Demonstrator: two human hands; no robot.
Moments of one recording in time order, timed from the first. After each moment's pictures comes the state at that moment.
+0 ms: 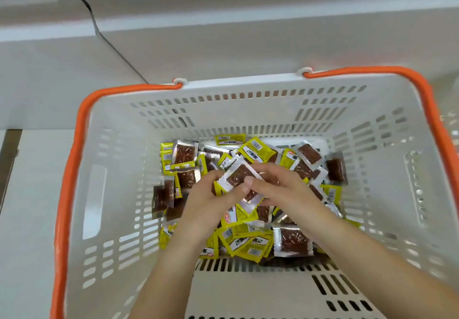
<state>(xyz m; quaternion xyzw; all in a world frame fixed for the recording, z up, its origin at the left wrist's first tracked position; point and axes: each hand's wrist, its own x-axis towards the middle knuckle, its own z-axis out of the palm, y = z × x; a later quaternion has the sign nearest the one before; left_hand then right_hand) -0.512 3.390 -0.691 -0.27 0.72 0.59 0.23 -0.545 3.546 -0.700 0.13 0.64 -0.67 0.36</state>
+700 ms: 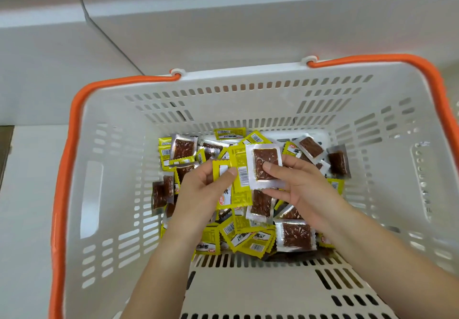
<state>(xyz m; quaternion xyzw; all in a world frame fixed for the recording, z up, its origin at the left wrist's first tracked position) -0.515 3.385 -0.693 -0.25 0.73 0.61 0.14 -0.549 3.558 -0.711 0.25 0.52 -0.75 0.34</state>
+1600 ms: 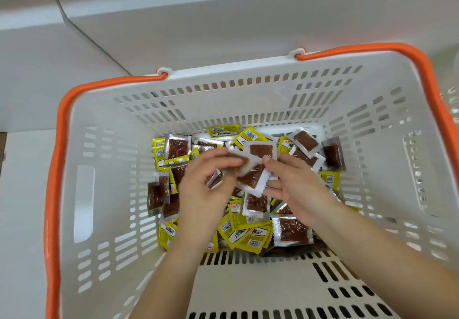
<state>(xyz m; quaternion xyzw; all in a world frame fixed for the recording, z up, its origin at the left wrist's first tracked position) -0.511 3.400 -0.697 -0.14 0.82 0.55 0.01 -0.546 3.552 -0.717 0.29 0.52 -0.74 0.33</state>
